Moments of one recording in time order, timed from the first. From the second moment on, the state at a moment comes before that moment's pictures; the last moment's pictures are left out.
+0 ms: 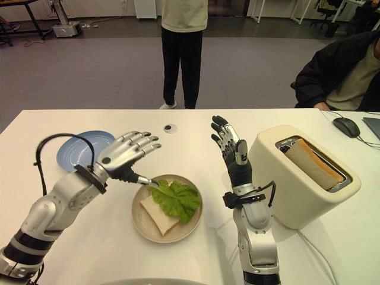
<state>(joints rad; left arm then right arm) -0.22 0.64 -0.24 -0.36 0.88 -0.15 -0.27 0.07 -0.10 0.03 -0.46 0.16 -0.02 0.19</state>
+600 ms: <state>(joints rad) 0.13 0.13 -0.02 -0.47 -0.15 0.00 -0.28 0.15 -0.90 -0.64 -0.39 -0.30 -0.01 0.41</state>
